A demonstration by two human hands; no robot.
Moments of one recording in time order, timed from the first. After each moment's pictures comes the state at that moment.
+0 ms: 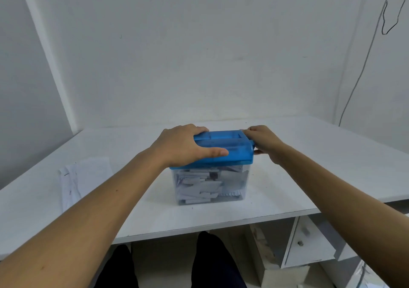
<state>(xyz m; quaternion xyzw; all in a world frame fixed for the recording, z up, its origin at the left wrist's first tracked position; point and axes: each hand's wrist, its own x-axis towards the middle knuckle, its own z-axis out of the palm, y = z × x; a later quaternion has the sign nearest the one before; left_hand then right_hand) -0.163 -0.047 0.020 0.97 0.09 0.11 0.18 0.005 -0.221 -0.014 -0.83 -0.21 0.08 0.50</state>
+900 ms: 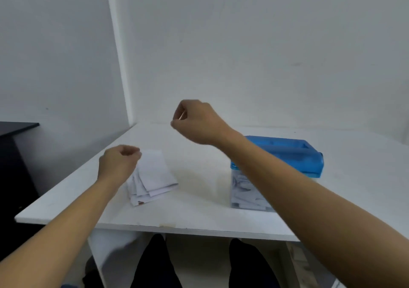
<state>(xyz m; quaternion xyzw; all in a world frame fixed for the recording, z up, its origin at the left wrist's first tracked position) -0.289 0.135 -0.050 0.74 0.40 0.38 0.39 -0.165 -0.034 0.060 -0.77 -0.52 -0.04 0.37</state>
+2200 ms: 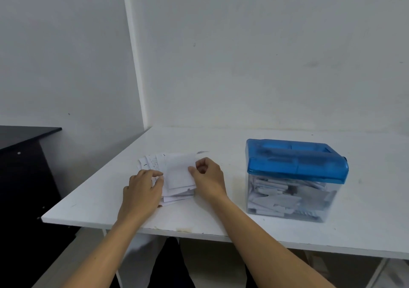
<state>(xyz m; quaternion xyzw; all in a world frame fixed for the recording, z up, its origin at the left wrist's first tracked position) -0.301 0.120 -0.110 0.85 0.37 0.30 0.22 -0.160 0.011 -0.094 -0.73 -0.32 0.13 0.59</state>
